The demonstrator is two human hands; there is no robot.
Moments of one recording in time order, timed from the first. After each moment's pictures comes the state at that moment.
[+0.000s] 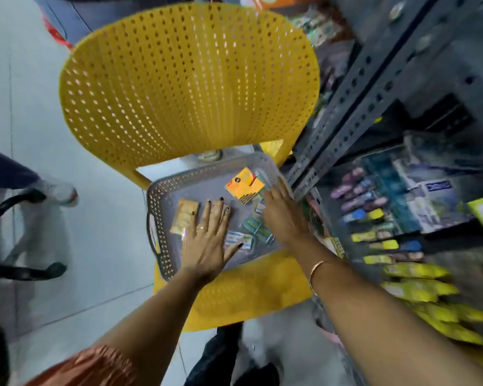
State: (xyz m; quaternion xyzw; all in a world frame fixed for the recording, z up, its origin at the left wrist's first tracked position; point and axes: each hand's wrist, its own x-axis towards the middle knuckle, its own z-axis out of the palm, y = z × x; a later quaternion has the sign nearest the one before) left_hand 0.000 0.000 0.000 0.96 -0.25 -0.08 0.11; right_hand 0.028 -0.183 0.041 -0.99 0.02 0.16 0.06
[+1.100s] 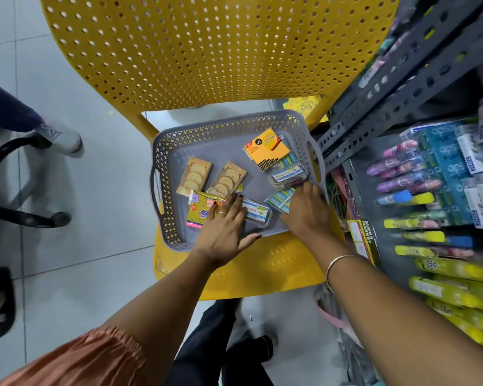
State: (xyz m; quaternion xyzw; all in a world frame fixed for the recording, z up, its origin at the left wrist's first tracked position) left_hand -0.025 -0.002 -0.057 0.95 -0.23 -0.18 0.08; right_hand 0.006 -0.187 -0.028 -0.97 0.08 0.21 0.04
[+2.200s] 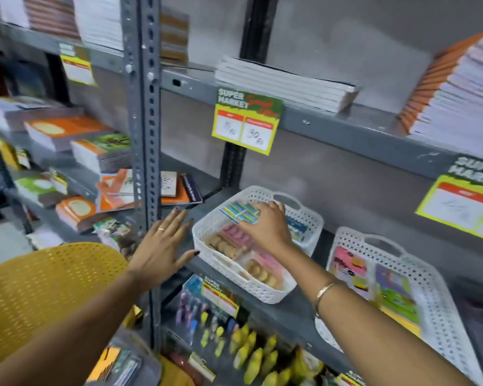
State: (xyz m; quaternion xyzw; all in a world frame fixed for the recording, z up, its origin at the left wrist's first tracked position) left_hand 0.056 -0.207 0.352 0.79 -0.57 0.16 0.17; right_hand -0.107 -0.367 0.443 -0.90 0.37 -0.20 0.13
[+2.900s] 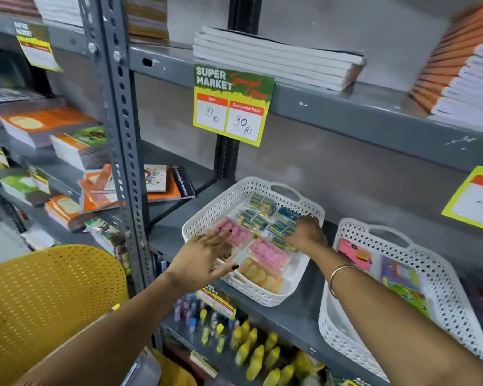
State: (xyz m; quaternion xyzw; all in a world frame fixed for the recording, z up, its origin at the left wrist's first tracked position) left_hand 0.015 -0.273 0.335 0.70 -0.68 0.09 0.20; right_hand -0.147 -0.485 0.378 -0.85 0.51 -0.04 0.10
